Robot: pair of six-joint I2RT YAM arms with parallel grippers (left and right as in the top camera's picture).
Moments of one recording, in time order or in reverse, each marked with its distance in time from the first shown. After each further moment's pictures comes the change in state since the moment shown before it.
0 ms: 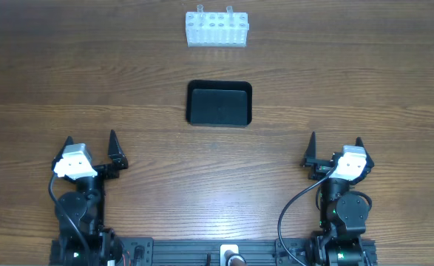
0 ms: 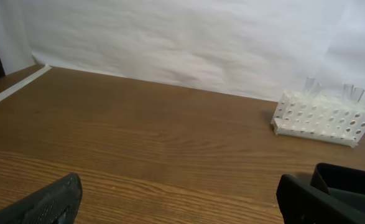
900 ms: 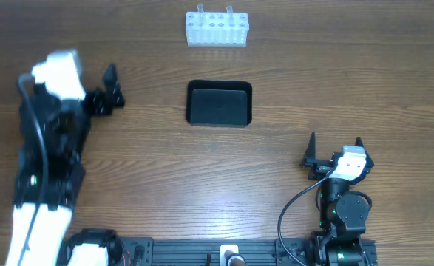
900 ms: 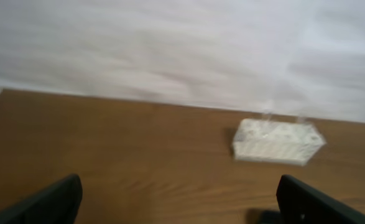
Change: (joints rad) left arm -0.146 0.947 0.914 -0.188 0.004 -0.001; right arm 0.000 0.000 0.000 -0.001 -0.004 0.000
